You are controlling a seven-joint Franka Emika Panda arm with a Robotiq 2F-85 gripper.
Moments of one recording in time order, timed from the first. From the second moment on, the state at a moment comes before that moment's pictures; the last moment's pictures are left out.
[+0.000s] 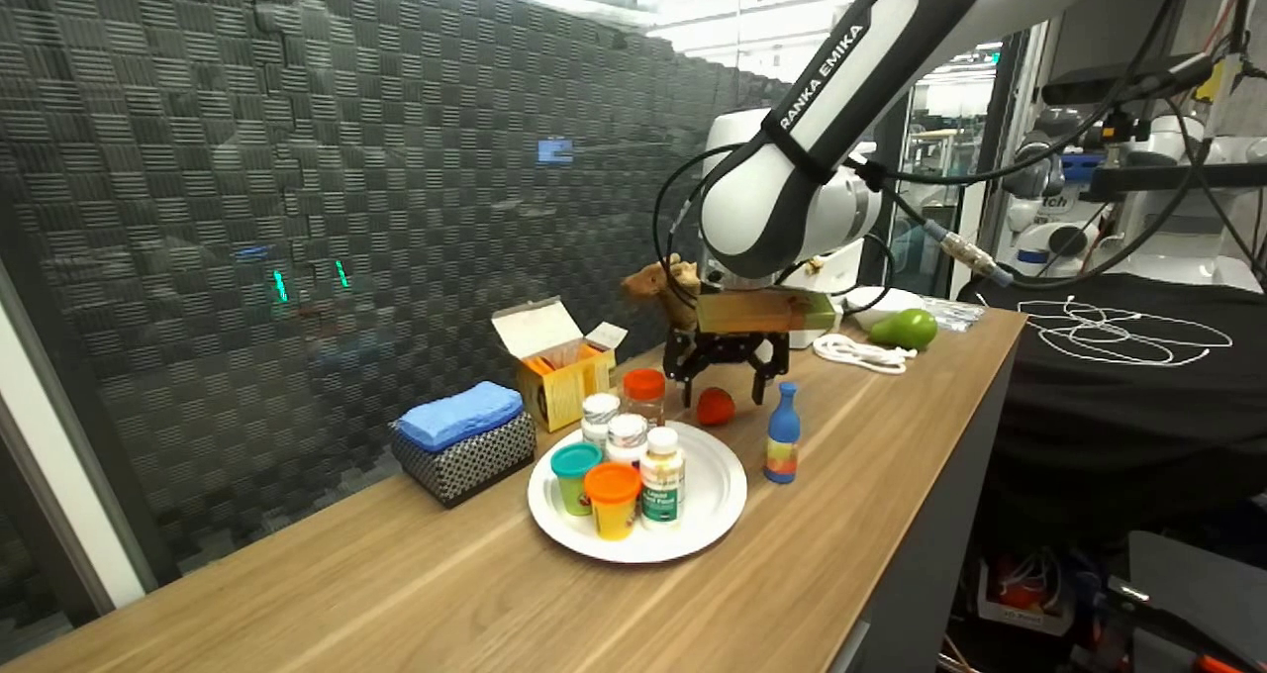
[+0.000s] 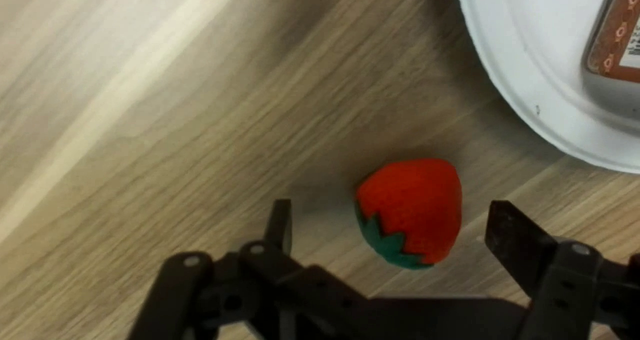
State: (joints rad) arm 0.02 0.47 -0.12 -2.03 0.05 2.58 0.59
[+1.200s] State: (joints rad) arm 0.09 0.35 -0.14 -2.18 0.11 2.76 0.63
